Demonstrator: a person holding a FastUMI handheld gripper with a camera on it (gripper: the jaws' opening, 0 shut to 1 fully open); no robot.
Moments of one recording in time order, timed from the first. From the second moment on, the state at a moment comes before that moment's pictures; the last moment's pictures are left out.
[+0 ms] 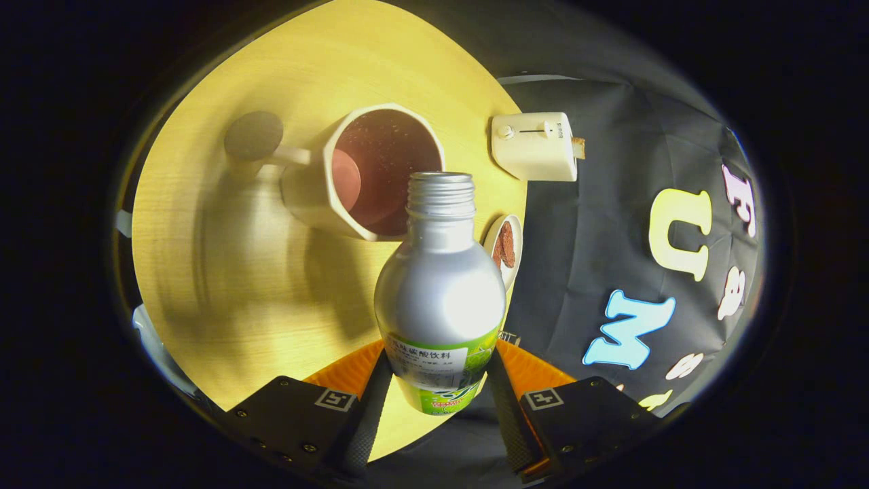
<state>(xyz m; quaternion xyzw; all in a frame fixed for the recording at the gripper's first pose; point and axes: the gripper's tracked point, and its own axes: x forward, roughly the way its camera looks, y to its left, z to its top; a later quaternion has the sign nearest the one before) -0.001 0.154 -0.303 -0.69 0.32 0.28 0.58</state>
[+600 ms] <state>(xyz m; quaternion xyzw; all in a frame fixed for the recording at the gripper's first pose) 0.011 0.145 -0.293 -0.75 0.31 0.28 0.52</state>
